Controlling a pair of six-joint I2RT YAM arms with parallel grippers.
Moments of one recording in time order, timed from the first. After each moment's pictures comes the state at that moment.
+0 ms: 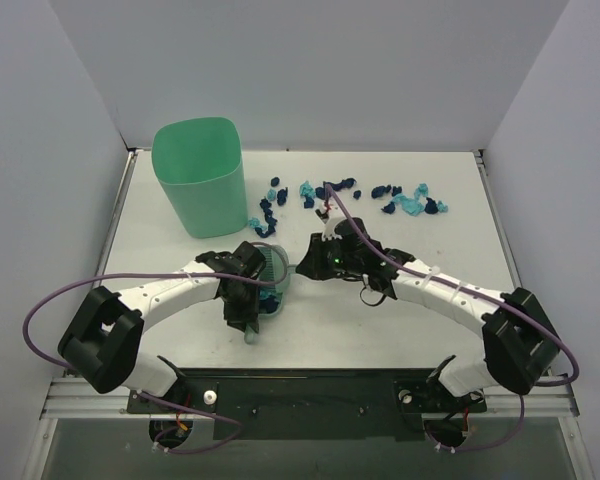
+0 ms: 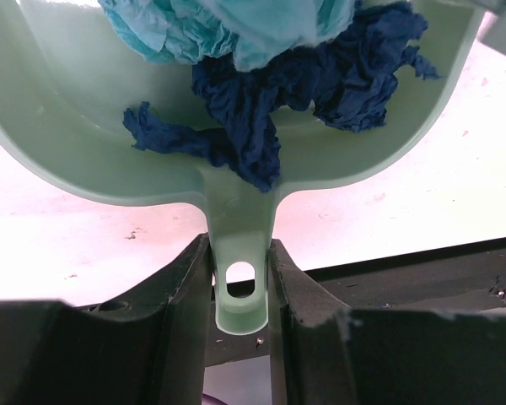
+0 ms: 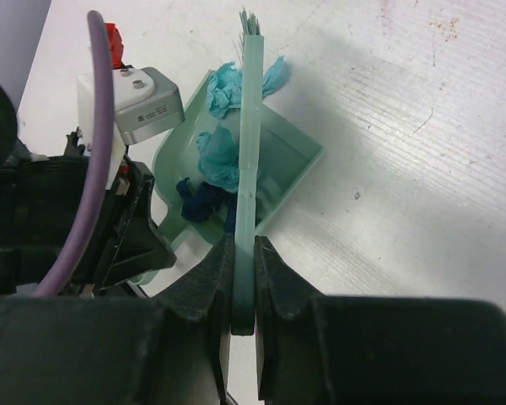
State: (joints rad) left arm -0.67 1.44 0.84 -0.80 0.11 -0.67; right arm 0.74 1.44 0.86 0.00 -0.21 0.52
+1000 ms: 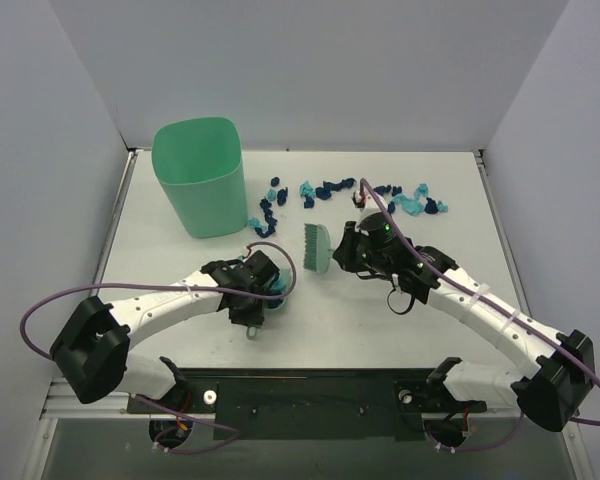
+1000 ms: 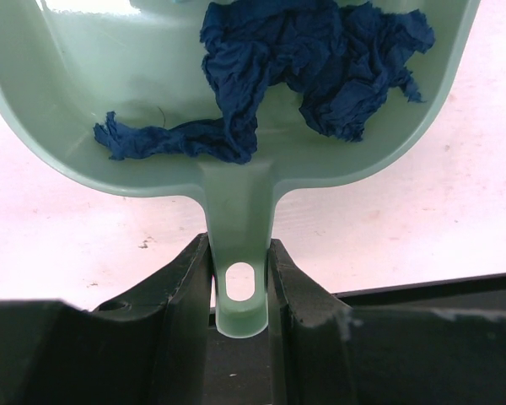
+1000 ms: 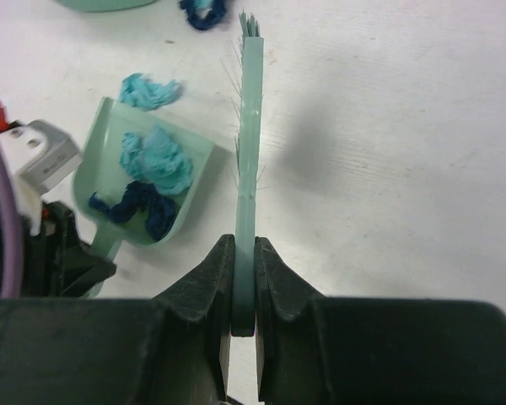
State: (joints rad) left arm -0.81 1.37 0.84 -0.78 -0.12 -0.72; right arm 0.73 1.18 0.95 -0.39 0.09 0.50
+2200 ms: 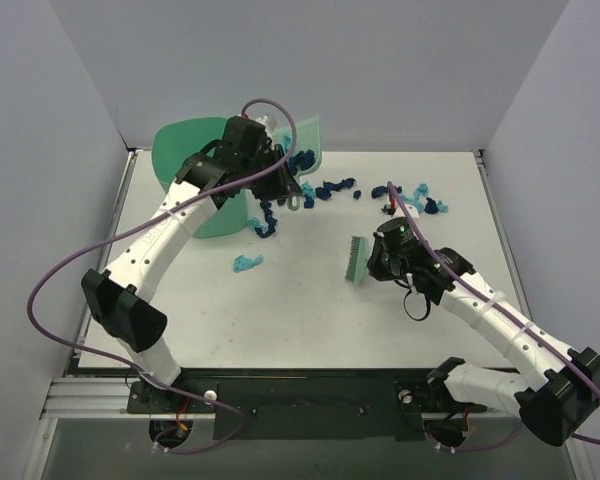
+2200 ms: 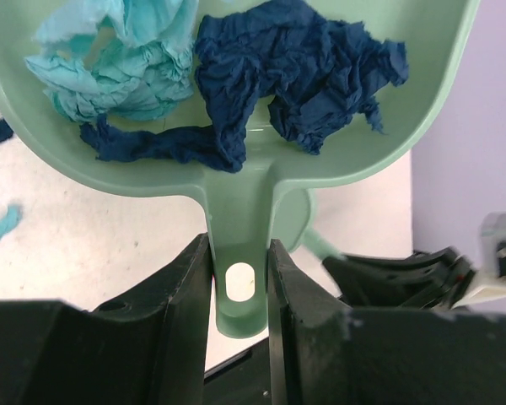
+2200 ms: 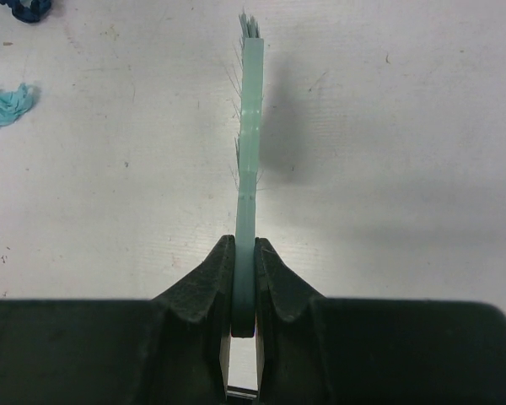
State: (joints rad) left arm -0.58 1.68 1.84 -0.84 0.13 -0.68; right arm 0.62 1.10 0.93 -0.65 0.27 0.58
